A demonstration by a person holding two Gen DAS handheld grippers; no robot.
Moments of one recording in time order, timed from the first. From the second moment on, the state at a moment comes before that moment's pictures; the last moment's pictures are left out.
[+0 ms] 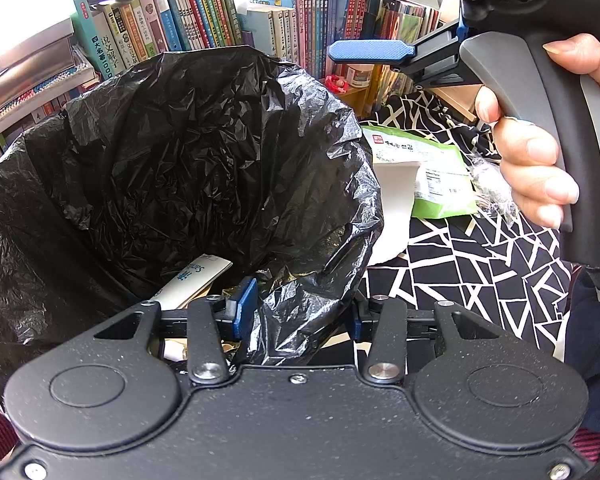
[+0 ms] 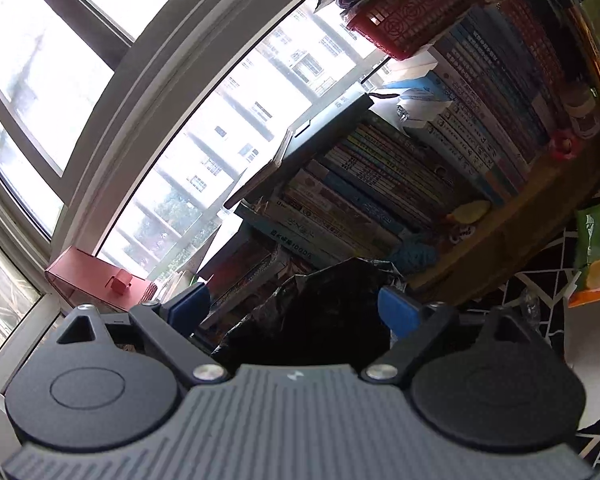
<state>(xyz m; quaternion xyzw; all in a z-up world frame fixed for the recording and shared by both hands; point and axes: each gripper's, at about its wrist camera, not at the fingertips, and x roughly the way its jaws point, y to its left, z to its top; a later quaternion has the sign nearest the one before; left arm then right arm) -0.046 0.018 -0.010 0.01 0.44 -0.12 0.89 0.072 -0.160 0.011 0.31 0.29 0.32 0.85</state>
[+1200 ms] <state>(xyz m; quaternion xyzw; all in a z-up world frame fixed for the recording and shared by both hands) -0.046 0.017 -0.011 0.01 0.44 -0.12 0.89 0.096 -0.224 -0.021 0.35 0.32 0.15 0.87</state>
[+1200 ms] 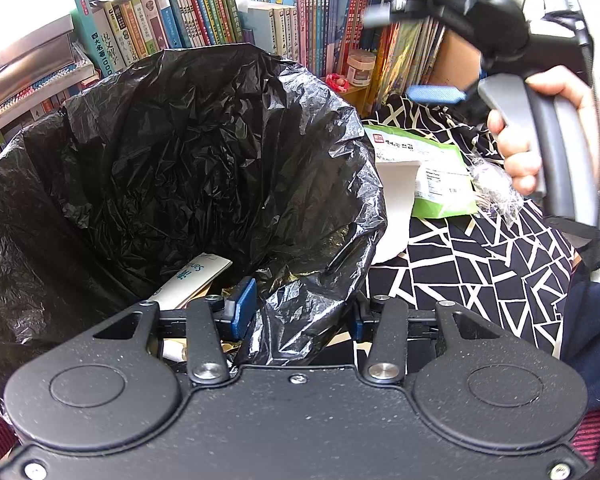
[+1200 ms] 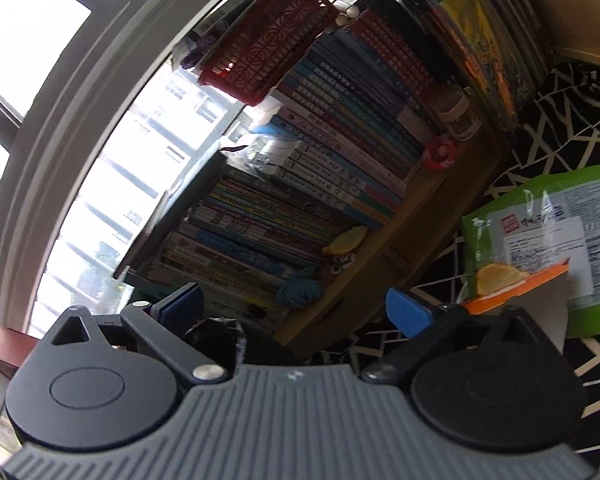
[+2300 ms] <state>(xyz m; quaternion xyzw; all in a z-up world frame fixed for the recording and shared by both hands) -0.047 0.014 -0.014 0.02 0.44 -0.12 0.89 0.147 -0.230 -0.135 0.30 0.40 -0.04 0.87</state>
